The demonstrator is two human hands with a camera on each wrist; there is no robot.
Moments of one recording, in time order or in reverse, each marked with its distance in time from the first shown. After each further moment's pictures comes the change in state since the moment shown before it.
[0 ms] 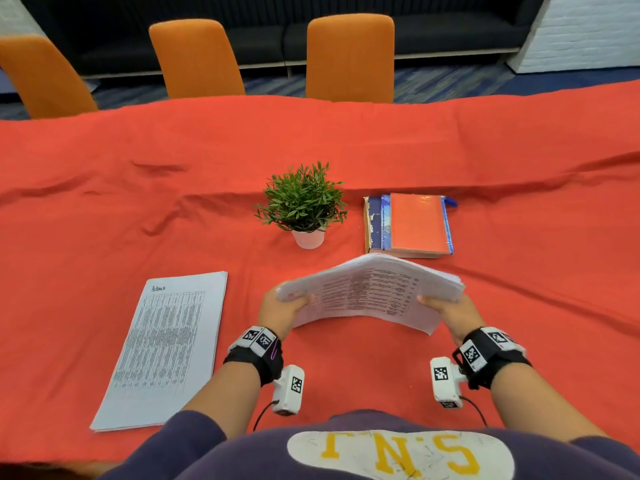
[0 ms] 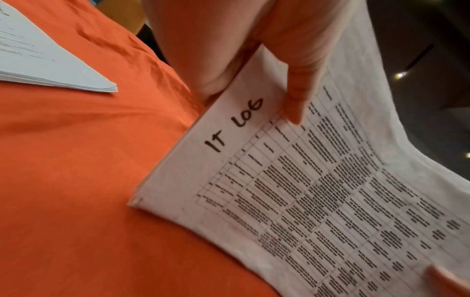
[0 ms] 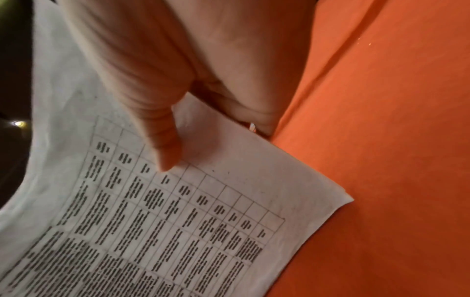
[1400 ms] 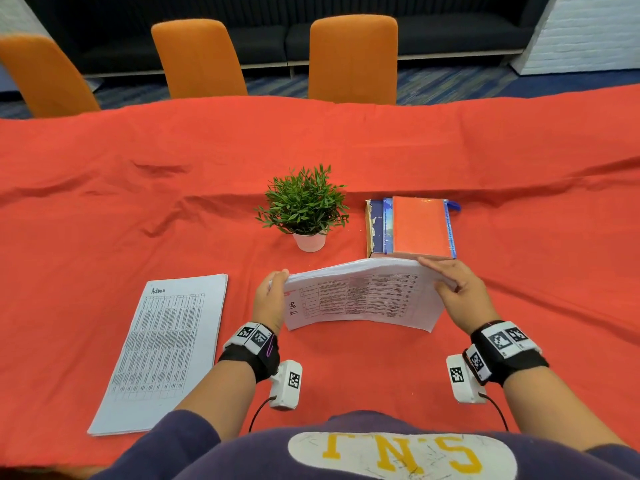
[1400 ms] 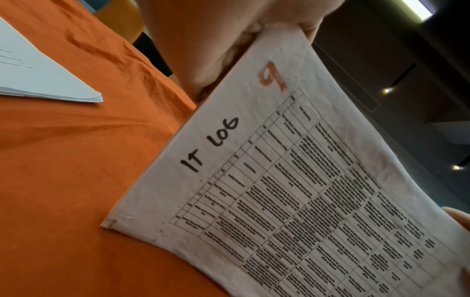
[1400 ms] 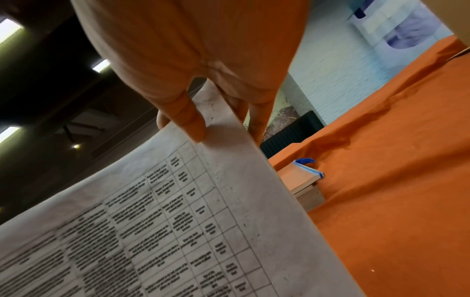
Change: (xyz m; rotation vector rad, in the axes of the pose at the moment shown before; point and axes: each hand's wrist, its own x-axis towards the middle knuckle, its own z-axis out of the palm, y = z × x) left_hand -0.008 0.045 -0.001 -0.128 0.131 -0.025; right_hand -0.004 -0.049 -0.002 -0.557 -0.054 -0.586
